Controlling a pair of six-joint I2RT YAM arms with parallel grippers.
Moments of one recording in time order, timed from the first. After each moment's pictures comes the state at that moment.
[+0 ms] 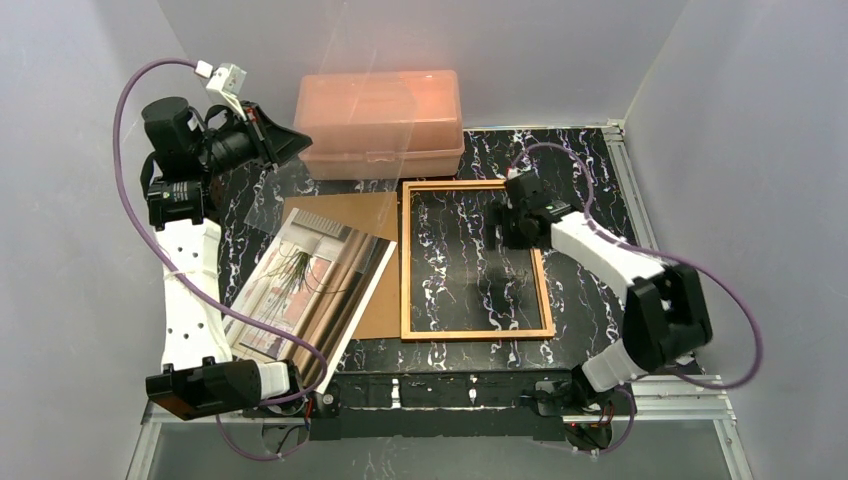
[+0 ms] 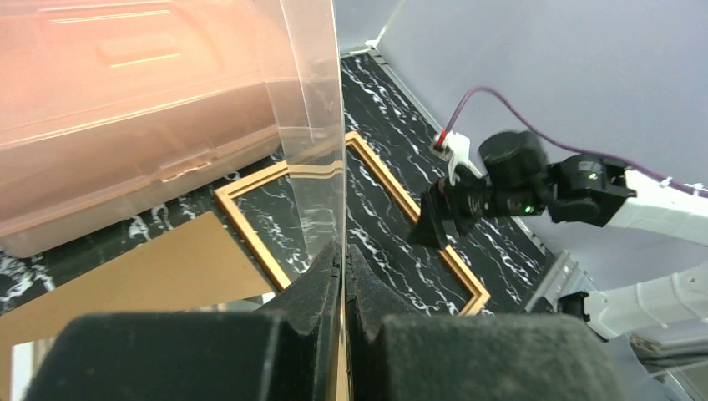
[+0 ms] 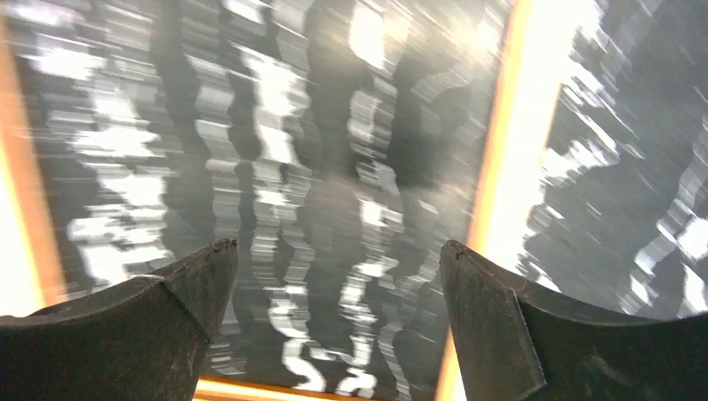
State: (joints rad) left arm 0.19 1.27 1.61 -0.56 0.96 -0.24; right arm 0.48 1.57 1.08 -0.66 0.19 0.35
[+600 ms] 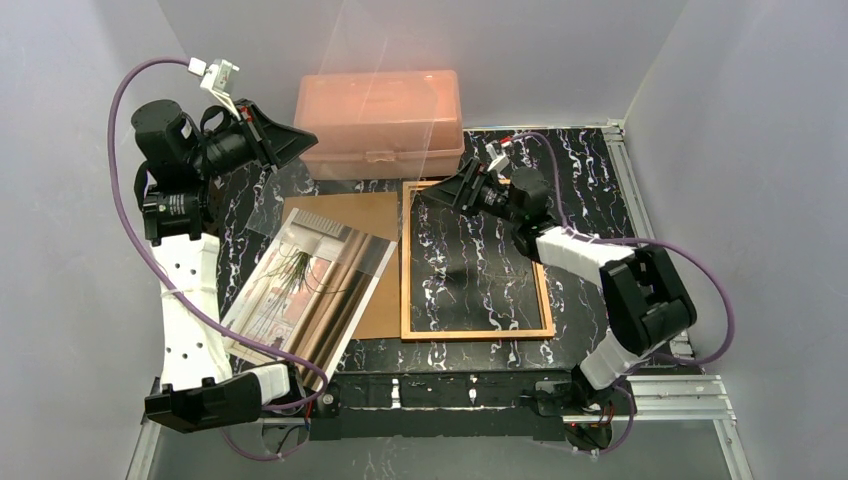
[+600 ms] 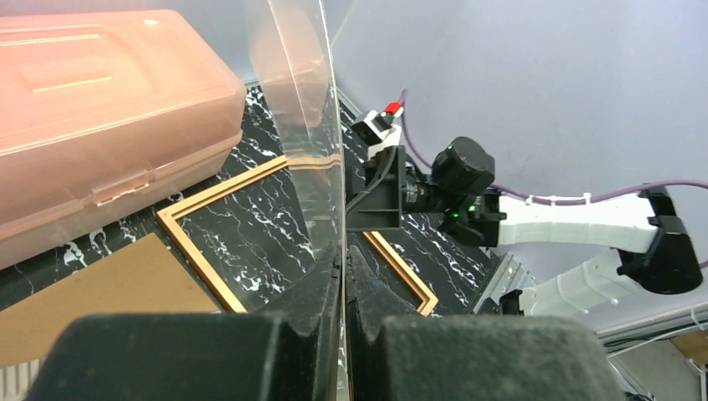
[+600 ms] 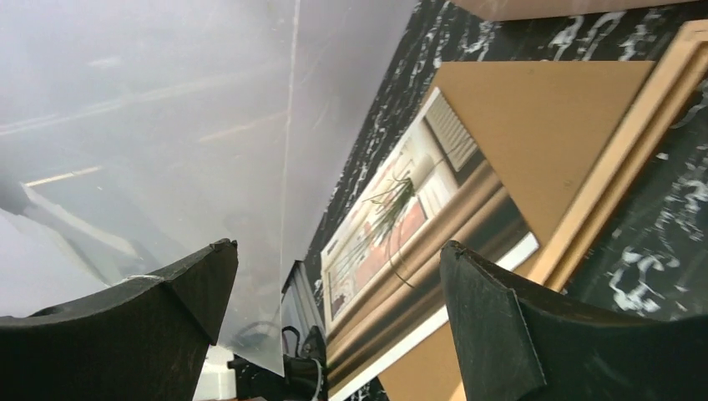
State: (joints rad) left arm 0.15 1.21 1.61 -0.49 1.01 -0.39; right arm 0.49 1.58 0.91 0.63 -0.57 1.00
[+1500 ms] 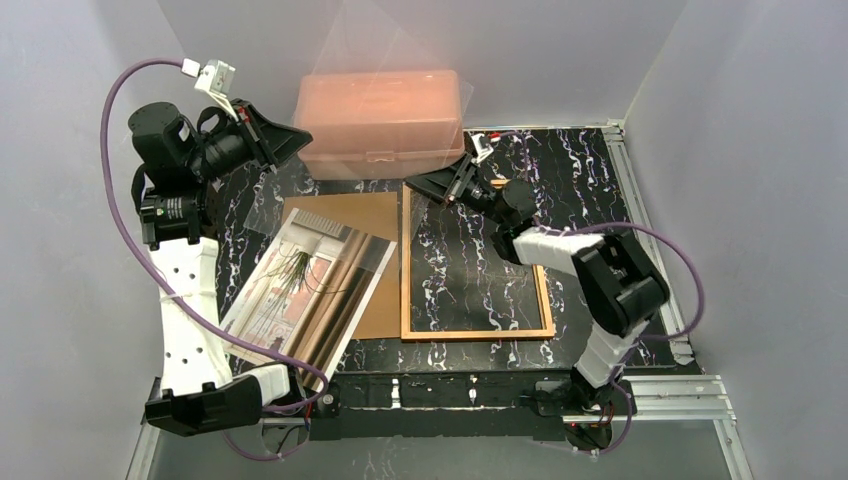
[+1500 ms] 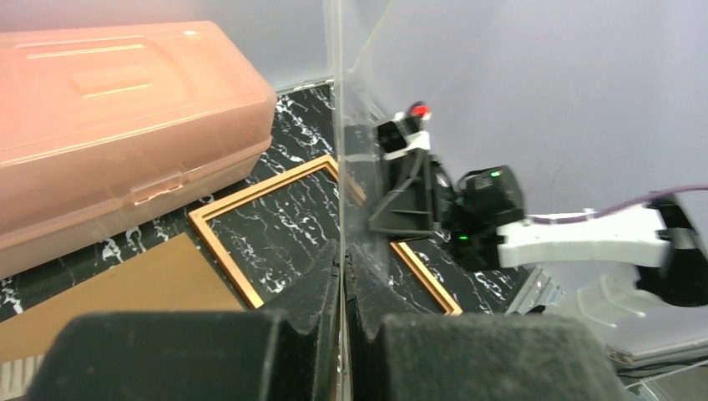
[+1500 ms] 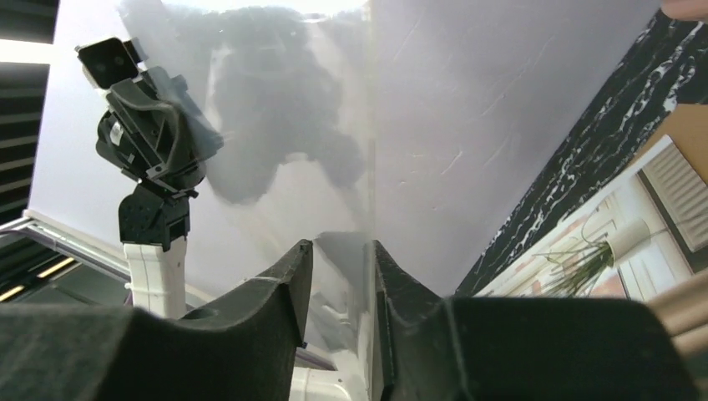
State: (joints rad) left arm 0.16 1.20 1.63 -0.50 0.96 -0.38; right arm 0.60 1.80 0.98 1.26 -0.55 1.45
